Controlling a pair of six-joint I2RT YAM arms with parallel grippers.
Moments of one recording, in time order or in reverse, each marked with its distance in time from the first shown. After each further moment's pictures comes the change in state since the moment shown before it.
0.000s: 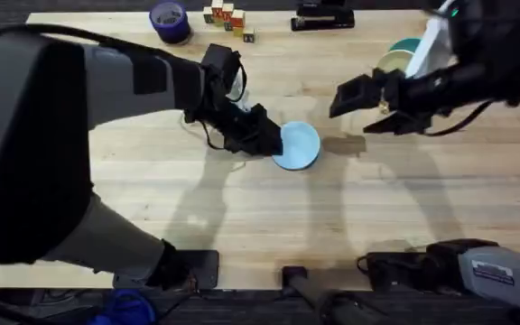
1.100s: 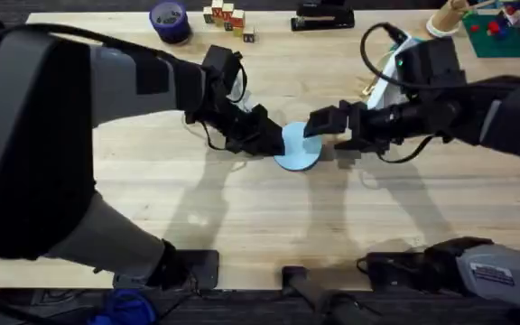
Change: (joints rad) left arm 0.000 0.010 -0.006 0.021 0.032 0.016; right arm 0.131 0.027 -0.272 0.409 -0.022 0.147
